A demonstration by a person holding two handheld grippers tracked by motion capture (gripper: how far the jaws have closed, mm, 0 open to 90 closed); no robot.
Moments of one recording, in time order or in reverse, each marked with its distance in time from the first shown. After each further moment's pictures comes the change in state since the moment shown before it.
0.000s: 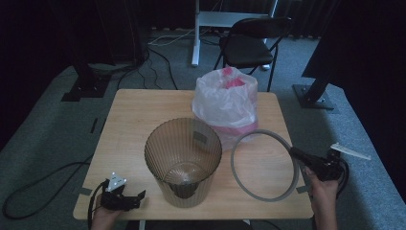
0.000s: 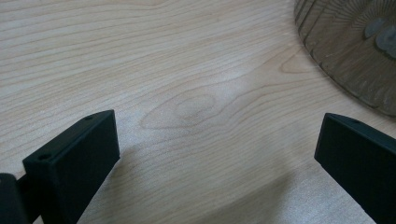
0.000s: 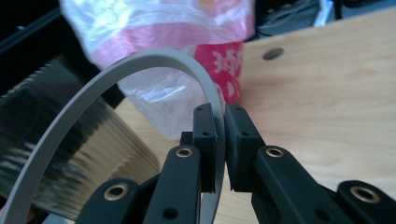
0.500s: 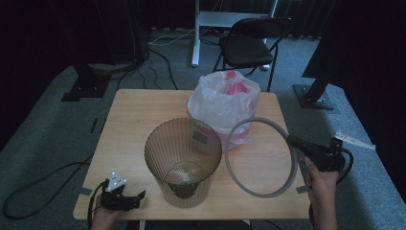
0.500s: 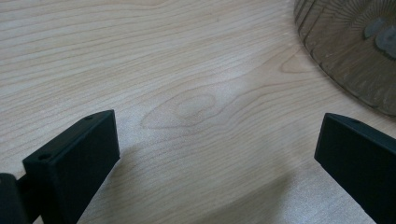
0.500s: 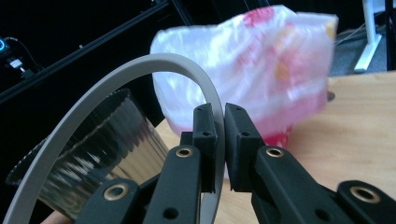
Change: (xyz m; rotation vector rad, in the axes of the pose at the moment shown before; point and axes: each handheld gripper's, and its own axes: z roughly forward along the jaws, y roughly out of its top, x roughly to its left) left arm 0.000 0.000 0.000 0.000 -0.002 0.000; right arm 0.036 0.037 0.004 -0.082 0.147 -0.062
